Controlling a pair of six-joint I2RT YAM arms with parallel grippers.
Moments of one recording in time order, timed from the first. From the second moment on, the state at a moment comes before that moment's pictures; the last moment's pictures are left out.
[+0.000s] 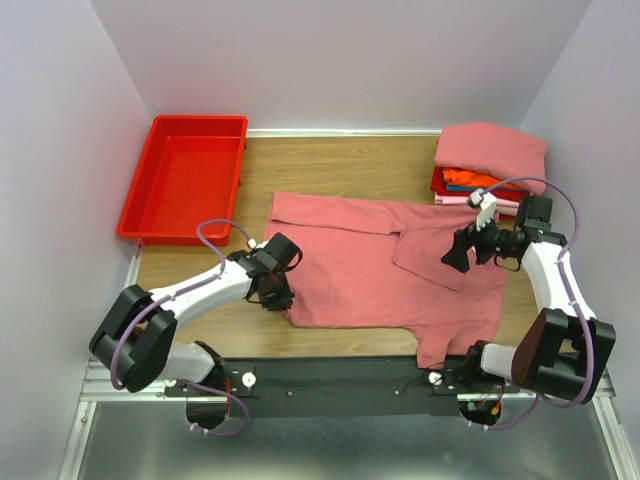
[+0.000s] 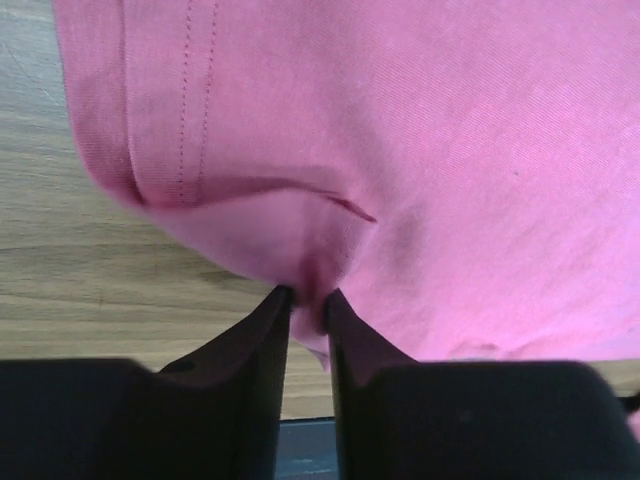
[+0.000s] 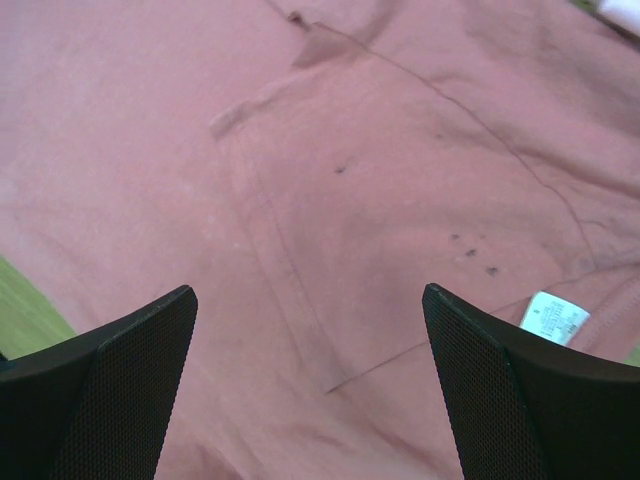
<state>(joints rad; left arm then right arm) -0.68 1.34 0.71 -0.63 -0.04 -0.98 -0.29 1.26 0.85 -0.65 -0.79 -0.68</state>
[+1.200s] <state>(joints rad) -0.66 1.28 0.78 -0.57 -0.03 -0.81 0.12 1.31 0.78 -1.33 -0.48 -1.84</state>
